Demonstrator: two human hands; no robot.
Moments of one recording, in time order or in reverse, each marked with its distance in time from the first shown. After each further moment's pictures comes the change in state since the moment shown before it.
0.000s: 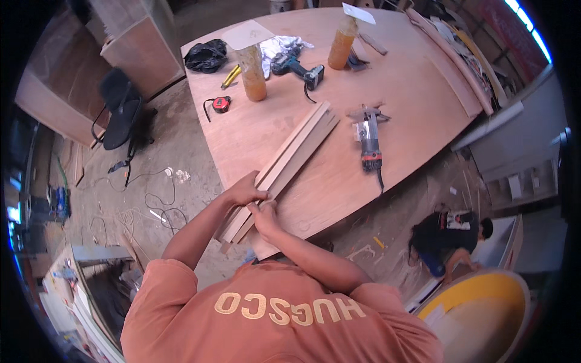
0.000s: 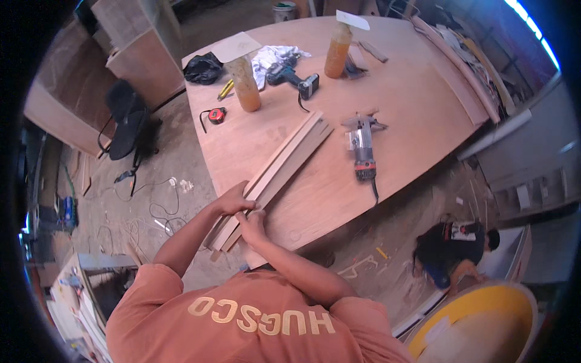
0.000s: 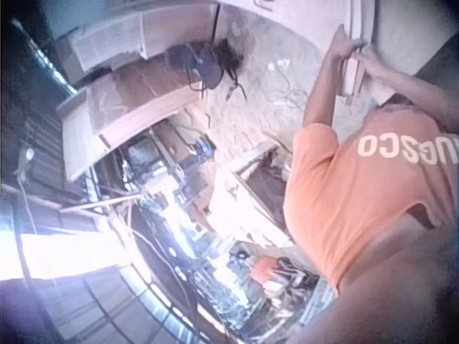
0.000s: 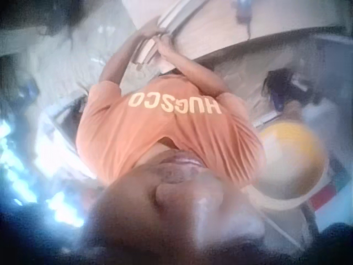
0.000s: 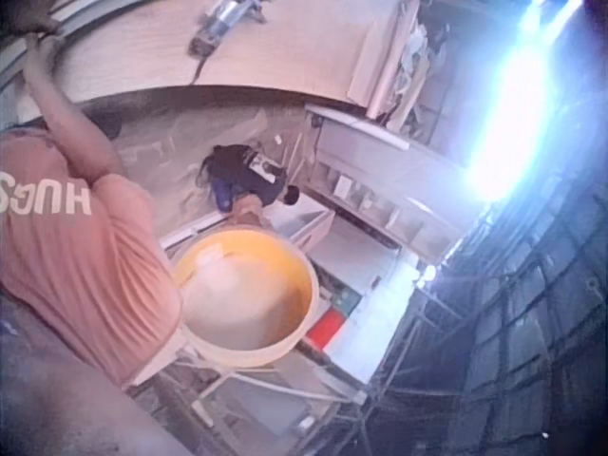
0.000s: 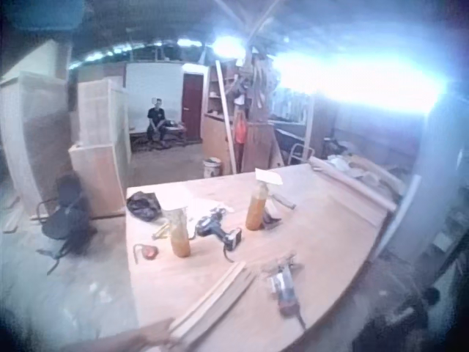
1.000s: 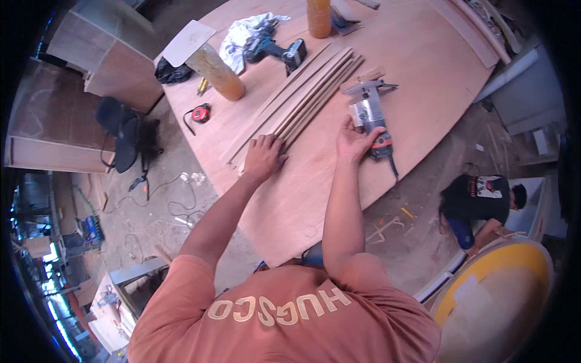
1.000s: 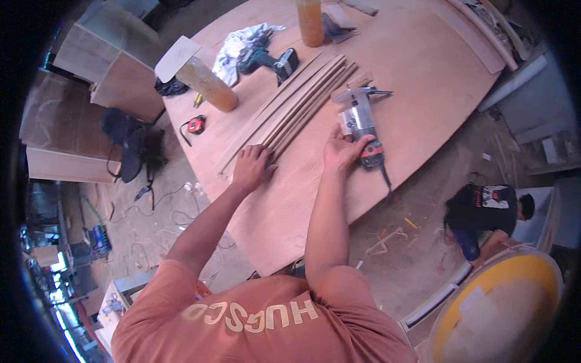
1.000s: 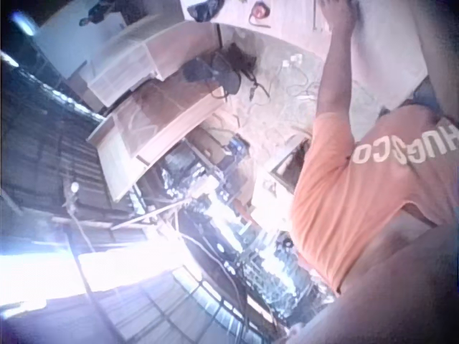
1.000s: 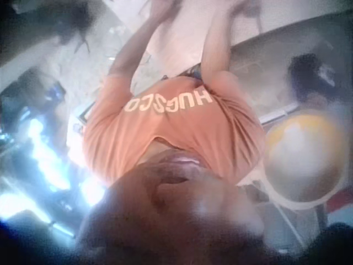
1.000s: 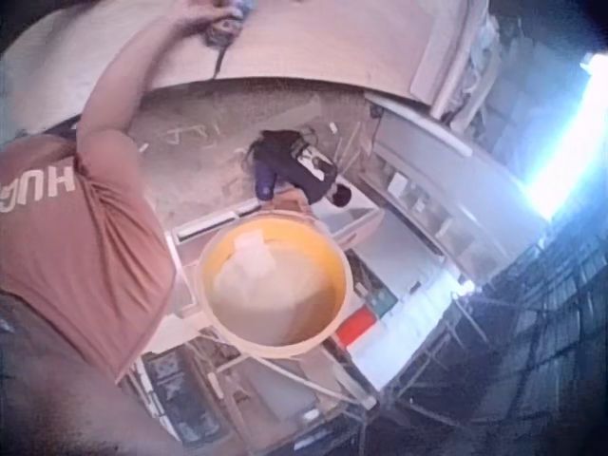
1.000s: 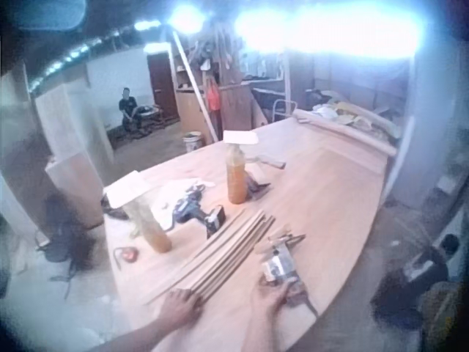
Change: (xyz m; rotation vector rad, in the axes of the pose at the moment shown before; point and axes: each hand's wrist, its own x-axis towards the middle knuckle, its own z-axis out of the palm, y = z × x) left_hand 0.137 0.041 0.014 1.048 0.342 0.360; right_hand 0.214 -0.088 -0.240 1.786 0.378 -0.465
